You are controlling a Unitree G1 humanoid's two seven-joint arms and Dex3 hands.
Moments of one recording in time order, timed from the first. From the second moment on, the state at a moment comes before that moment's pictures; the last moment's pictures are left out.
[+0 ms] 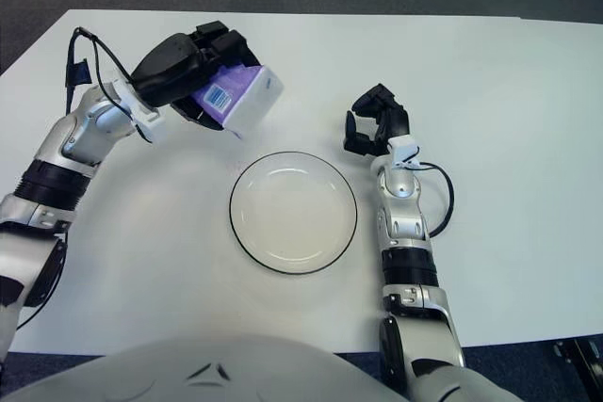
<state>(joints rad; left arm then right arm) -0.64 0.48 -0.25 0.13 0.54 -0.71 -0.10 -0.26 -0.12 -0.12 0.25 0.02 -0.17 -0.09</state>
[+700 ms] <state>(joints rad) -0.58 0.44 -0.29 -0.05 0.50 -0.69 -0.23 -0.26 -0.12 -0.11 0.24 0.00 -0.13 -0.14</state>
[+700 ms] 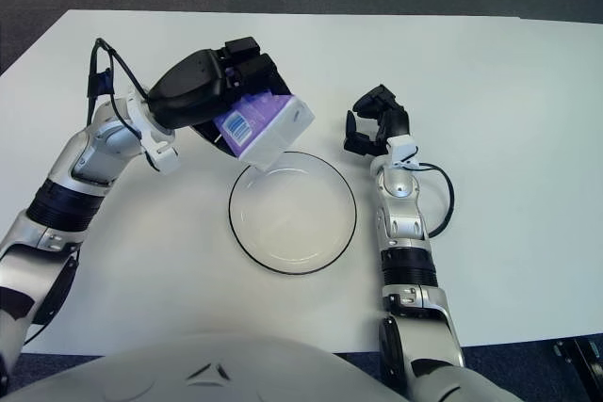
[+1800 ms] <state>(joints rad) -0.54 0.33 -0.47 -0.01 0.62 -0.82 -0.29 -0.31 -0.10 -0.10 0.32 -0.02 -0.16 -0.19</state>
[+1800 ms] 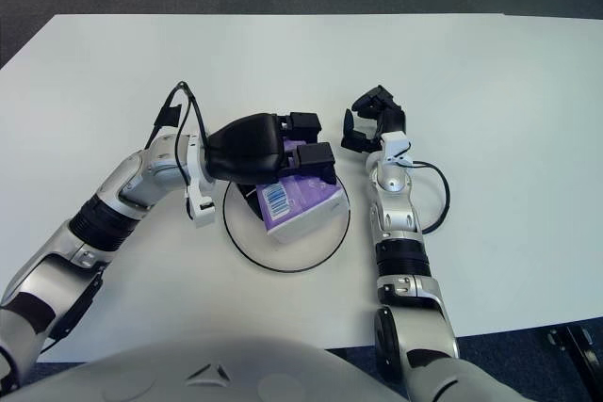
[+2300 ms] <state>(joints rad) -0.54 0.35 -0.47 -0.02 0.59 -0.76 -0.39 -0.30 -0.10 -0.10 0.30 -0.02 -0.13 -0.21</state>
